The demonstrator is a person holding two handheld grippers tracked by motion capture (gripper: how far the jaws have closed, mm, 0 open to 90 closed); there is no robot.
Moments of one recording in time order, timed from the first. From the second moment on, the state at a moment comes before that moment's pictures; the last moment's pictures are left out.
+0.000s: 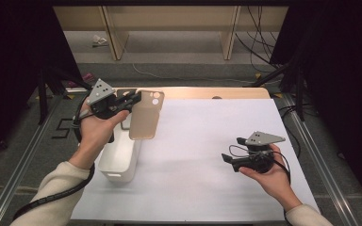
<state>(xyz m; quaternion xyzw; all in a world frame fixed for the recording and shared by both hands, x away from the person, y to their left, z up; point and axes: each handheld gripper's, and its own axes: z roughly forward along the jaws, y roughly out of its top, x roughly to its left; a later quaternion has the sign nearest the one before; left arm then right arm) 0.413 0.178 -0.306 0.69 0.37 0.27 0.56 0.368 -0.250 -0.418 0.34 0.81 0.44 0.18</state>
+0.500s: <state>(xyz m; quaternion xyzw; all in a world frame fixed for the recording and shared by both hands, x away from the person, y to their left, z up) 0.421 0.201 -0.305 0.68 0.37 0.30 0.56 0.369 -0.251 -0.419 0.34 0.81 0.45 0.17</state>
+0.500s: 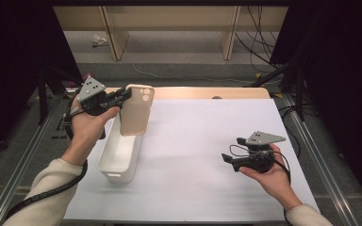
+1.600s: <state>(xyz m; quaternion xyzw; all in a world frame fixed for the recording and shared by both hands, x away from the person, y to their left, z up) 0.444 0.223 -0.319 0.65 0.39 0.33 0.56 0.368 -0.252 -0.416 0.34 0.80 0.46 0.17</state>
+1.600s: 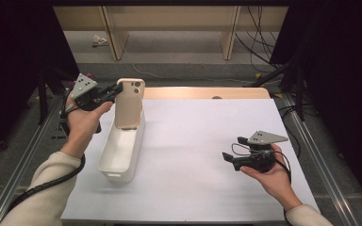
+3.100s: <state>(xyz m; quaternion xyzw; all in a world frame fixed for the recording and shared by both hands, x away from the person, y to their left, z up) 0.482 0.238 -0.359 0.64 0.43 0.32 0.55 0.365 -0.260 -0.416 0.35 0.80 0.46 0.17</state>
